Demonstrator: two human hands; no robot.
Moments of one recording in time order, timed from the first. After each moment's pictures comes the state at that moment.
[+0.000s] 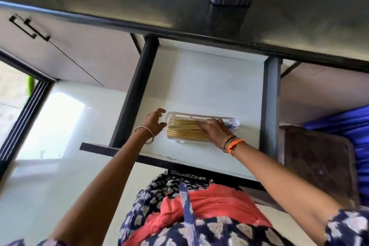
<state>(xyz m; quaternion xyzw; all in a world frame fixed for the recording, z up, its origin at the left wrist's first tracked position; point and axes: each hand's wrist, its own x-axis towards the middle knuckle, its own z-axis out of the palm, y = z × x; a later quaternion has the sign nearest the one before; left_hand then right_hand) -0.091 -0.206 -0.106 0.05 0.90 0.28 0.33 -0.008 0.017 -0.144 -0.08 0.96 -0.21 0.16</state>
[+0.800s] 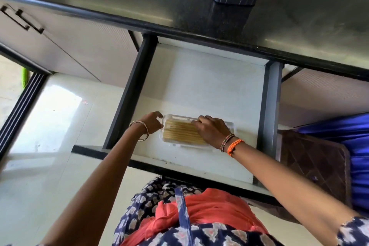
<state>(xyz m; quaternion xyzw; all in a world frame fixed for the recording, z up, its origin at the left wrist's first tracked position) -0.117 -0.200 -0.108 0.06 0.88 0.21 0.42 -0.025 0.017 -0.124 -0.16 0.98 -0.12 0.04</state>
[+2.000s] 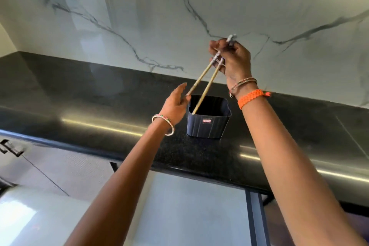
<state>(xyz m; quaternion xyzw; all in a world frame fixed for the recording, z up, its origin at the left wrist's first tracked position) -0.365 0.000 0.127 0.21 0.80 0.55 0.02 -0.345 0.143 0.233 0.03 0.63 -0.73 -0.27</state>
